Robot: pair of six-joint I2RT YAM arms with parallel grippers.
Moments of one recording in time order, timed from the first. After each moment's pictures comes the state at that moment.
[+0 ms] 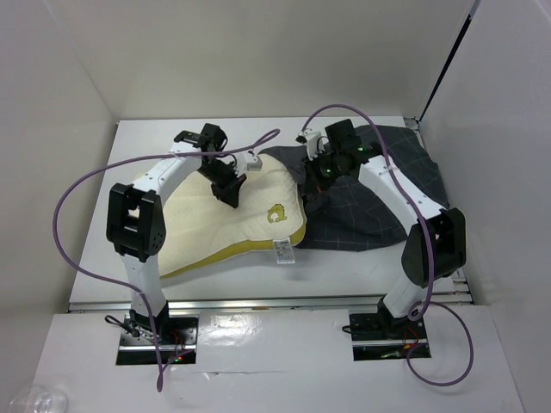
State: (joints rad) left arm -0.29 1.95 1.68 -1.11 0.61 0.79; right arm 0.38 1.65 1.45 -0.73 -0.43 -0.22
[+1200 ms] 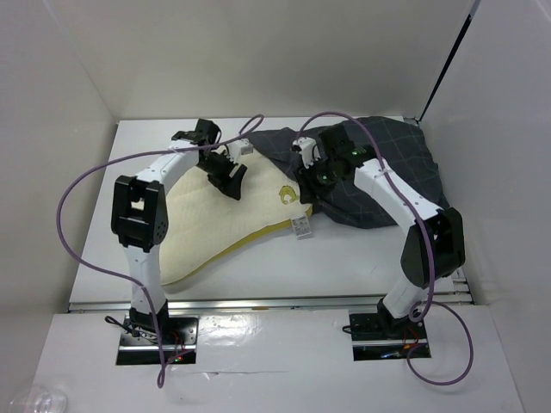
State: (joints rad) left arm -0.21 2.07 1.72 -0.90 0.55 0.50; right arm 0.42 1.65 1.43 -0.77 -0.39 -0.25
